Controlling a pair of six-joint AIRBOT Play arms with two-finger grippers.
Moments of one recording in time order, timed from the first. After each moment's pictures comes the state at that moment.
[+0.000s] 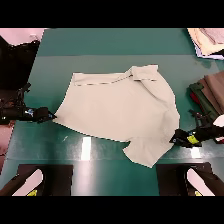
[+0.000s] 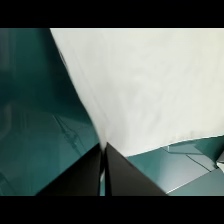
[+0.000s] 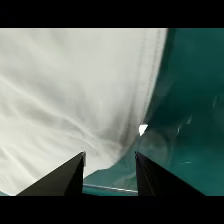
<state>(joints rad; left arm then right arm) 0.35 -0.99 0.72 0.88 -1.27 -1.12 -0.30 -0.90 0.47 -1.22 1.36 1.51</state>
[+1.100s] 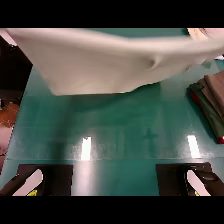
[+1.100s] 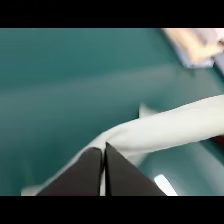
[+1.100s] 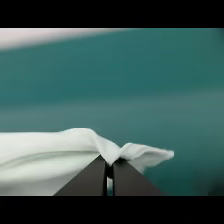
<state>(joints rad) 0.35 -0.99 1.81 0.60 -1.29 -1.21 -0.21 -0.78 1.52 -1.22 1.06 1.54</state>
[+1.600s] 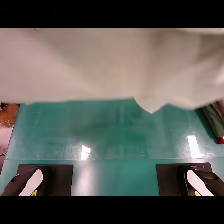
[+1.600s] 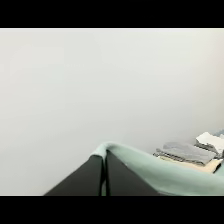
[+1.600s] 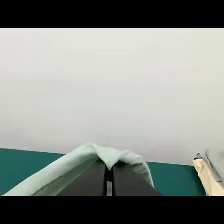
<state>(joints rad) 0.35 -0.85 2.27 0.59 -1.17 -1.26 -0.21 -0.85 2.10 -1.23 1.20 1.53</state>
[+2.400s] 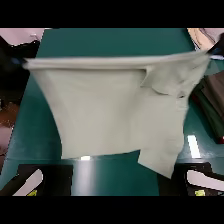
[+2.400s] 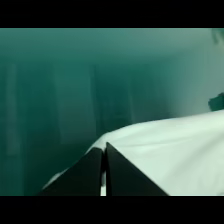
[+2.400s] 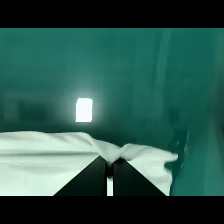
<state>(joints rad) 0.34 -1.01 1.28 0.76 -1.23 -1.29 -0.21 -1.36 1.82 -1.25 1.54 1.53</state>
